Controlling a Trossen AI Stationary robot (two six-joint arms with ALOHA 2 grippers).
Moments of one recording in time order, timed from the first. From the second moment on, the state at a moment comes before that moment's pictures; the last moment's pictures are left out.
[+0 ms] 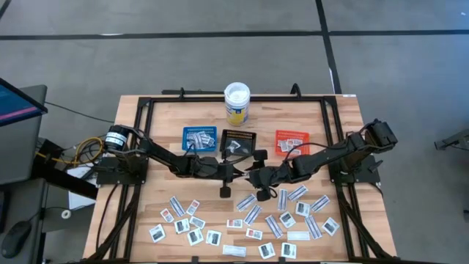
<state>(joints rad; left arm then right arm) -0.18 1.67 0.76 0.73 -0.19 0.11 0.28 1.61 0.90 -0.03 0.39 -0.12</state>
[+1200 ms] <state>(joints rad) -0.18 1.67 0.76 0.73 -0.19 0.11 0.28 1.61 0.90 -0.02 0.39 -0.13</state>
